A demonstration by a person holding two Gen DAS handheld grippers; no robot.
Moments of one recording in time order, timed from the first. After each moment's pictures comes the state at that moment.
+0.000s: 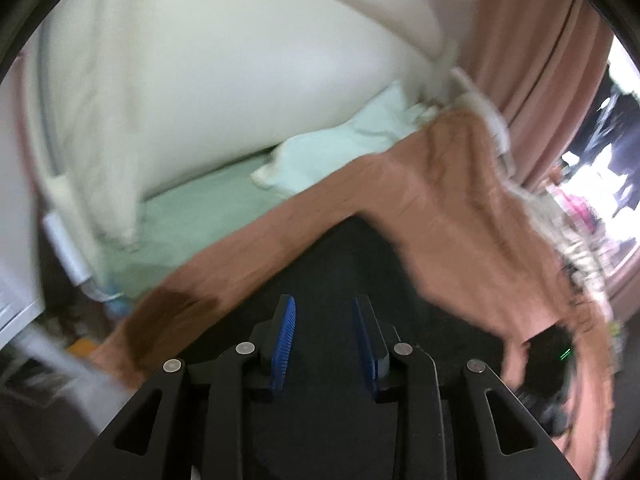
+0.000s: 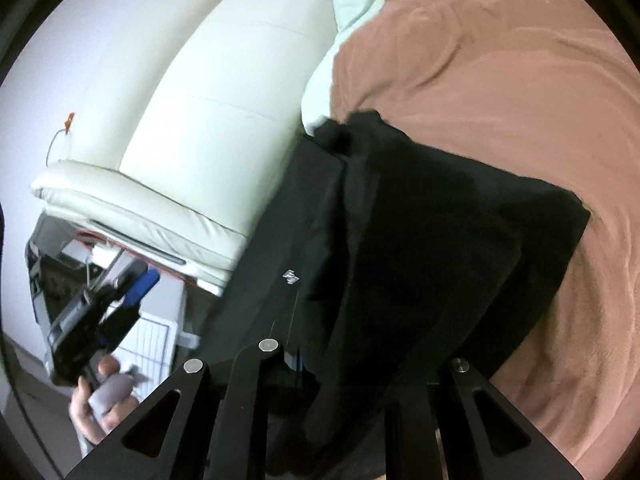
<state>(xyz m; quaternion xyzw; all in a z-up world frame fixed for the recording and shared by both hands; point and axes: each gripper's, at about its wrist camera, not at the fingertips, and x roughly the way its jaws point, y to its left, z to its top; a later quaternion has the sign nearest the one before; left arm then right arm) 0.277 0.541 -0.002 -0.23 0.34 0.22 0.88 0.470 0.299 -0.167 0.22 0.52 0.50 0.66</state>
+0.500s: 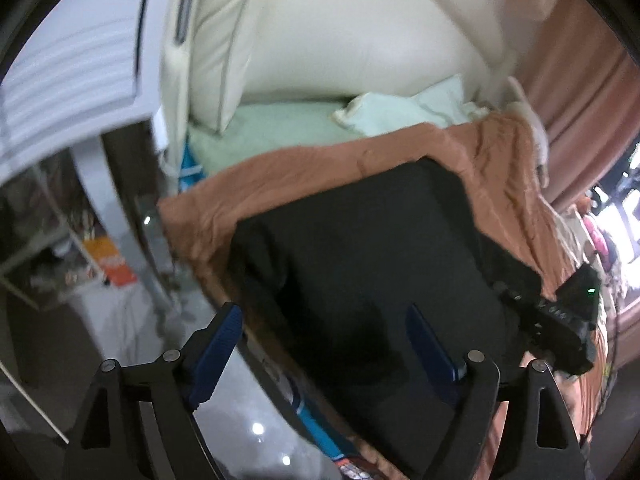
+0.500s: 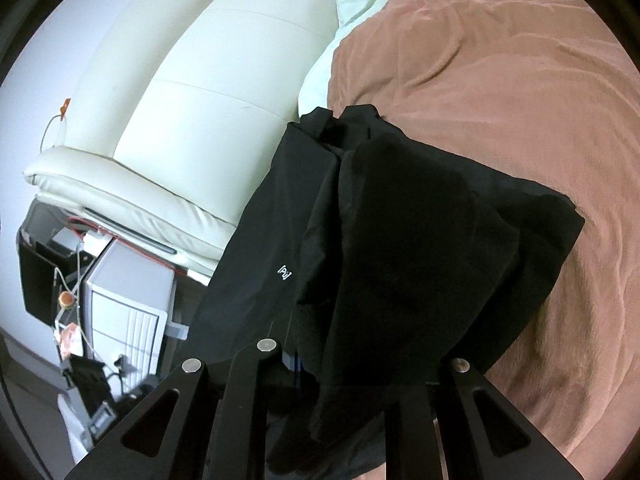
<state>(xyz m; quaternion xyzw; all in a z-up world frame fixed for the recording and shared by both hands) 0.171 0.532 -0.062 -0.34 0.36 0.27 0.83 0.466 0.304 -0.155 0.19 0.52 0.49 0.67</state>
